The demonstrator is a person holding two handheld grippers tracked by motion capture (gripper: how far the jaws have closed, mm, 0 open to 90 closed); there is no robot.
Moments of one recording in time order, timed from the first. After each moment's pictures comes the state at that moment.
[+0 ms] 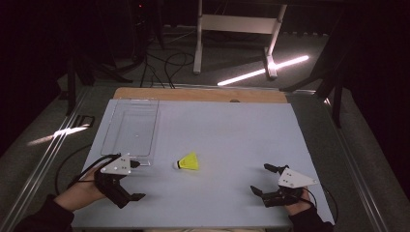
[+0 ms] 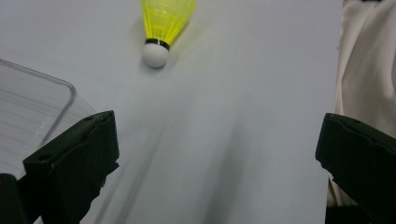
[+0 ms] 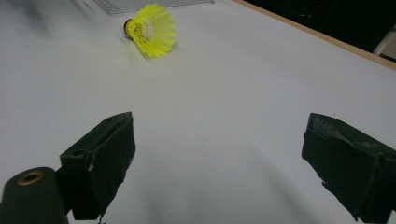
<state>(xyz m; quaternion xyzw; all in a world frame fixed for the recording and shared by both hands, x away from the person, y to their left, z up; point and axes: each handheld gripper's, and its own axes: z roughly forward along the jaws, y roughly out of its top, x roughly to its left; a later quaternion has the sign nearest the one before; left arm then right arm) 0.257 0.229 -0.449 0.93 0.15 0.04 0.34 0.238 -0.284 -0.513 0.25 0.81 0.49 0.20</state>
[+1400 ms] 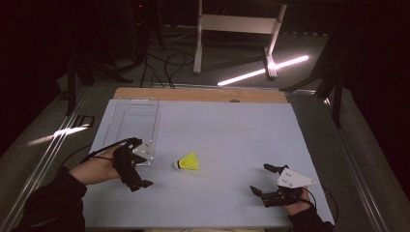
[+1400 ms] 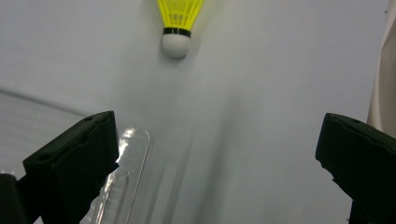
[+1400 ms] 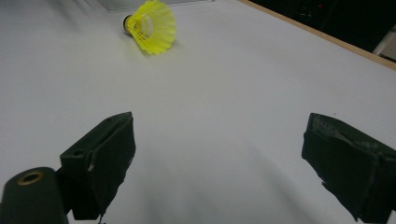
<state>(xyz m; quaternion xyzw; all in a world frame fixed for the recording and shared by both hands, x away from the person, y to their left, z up) 0.301 0.183 -0.422 0.97 0.11 0.04 0.21 0.238 -0.283 -0.515 0.25 0.81 0.49 0.20</state>
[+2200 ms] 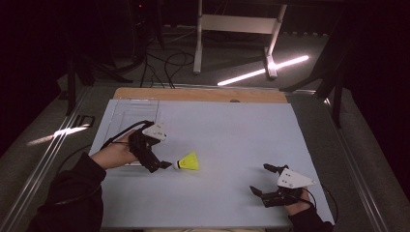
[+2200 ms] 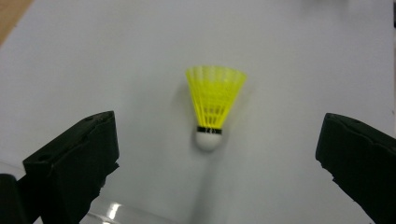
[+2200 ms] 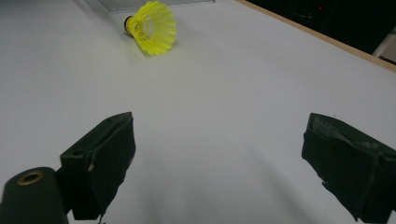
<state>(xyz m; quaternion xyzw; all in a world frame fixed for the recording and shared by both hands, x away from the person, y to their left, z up) 0.340 0.154 -0.409 0.94 0.13 0.06 0.31 0.238 -0.283 -0.515 0.24 0.81 0.49 0.20</state>
